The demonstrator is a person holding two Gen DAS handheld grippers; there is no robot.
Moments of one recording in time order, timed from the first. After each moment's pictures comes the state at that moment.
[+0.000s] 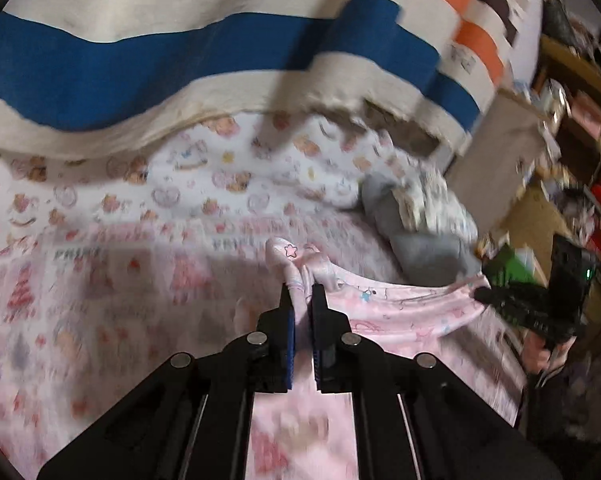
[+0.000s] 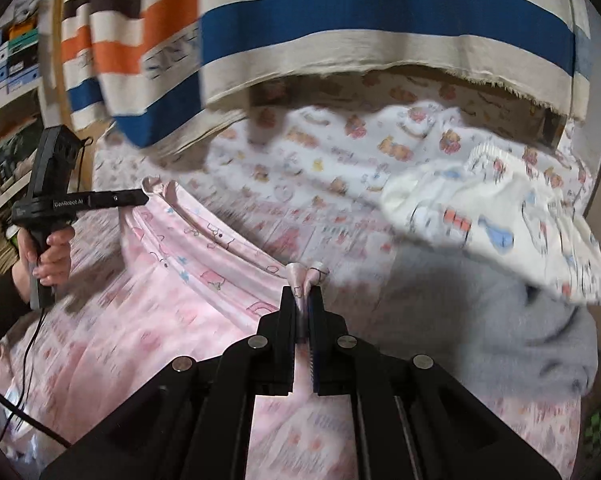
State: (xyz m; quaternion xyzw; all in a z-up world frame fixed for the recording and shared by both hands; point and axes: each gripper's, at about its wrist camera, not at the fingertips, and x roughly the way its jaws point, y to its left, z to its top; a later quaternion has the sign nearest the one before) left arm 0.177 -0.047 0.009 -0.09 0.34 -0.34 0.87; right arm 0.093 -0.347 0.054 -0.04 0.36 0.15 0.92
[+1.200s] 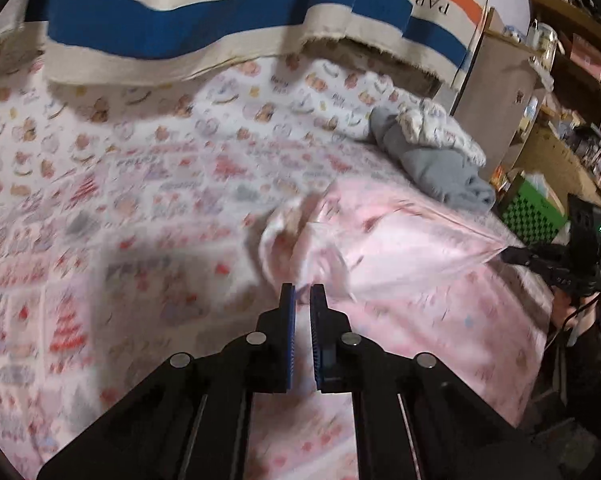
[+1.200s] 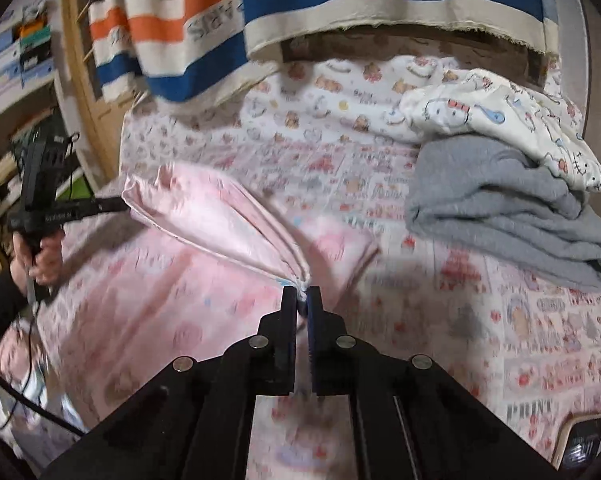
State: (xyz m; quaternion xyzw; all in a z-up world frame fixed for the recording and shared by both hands) left arm 0.076 -0.009 -0.031 -0.02 0.36 -0.29 0.88; right arm 0.008 -0.353 0.014 -0.02 0.37 0.16 0.91
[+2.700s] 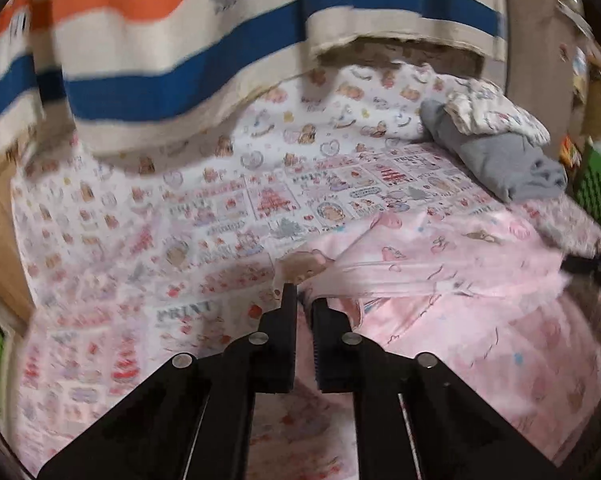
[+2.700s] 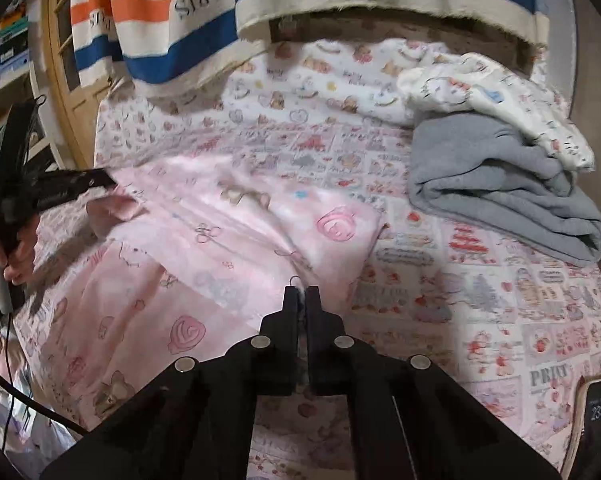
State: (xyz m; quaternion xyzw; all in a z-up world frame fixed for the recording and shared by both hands) left arm 0.070 -0.068 -0.004 0.10 0.32 -0.15 0.93; right arm 0.006 -0.336 0.005 -0.02 0.37 0.11 0.92
